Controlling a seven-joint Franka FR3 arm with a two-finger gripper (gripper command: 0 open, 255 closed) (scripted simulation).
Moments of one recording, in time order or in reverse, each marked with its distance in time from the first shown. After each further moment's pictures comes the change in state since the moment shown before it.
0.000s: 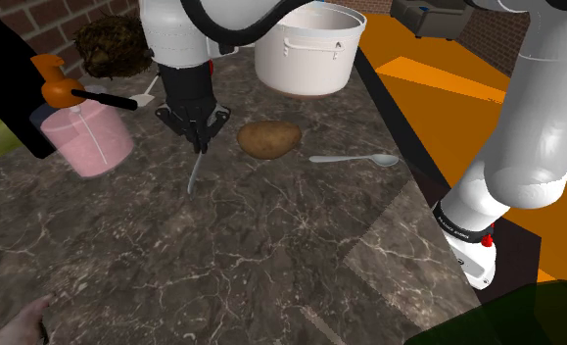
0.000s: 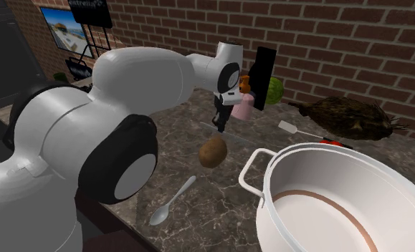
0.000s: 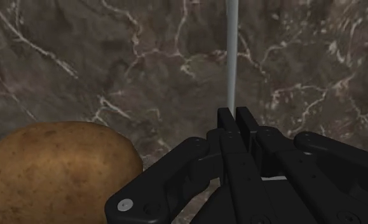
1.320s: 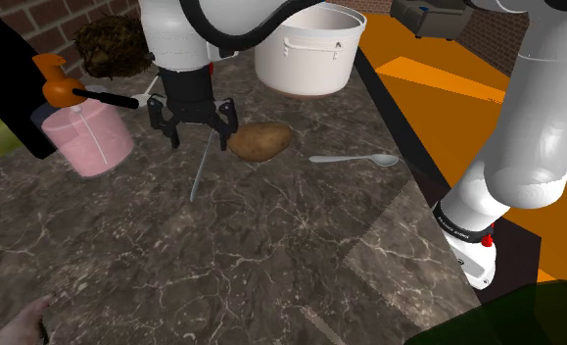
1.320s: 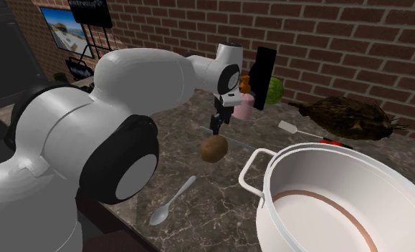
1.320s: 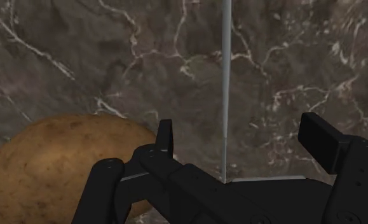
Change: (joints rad) arm 0.001 0.004 -0.001 -0.008 -0.003 0.012 0.001
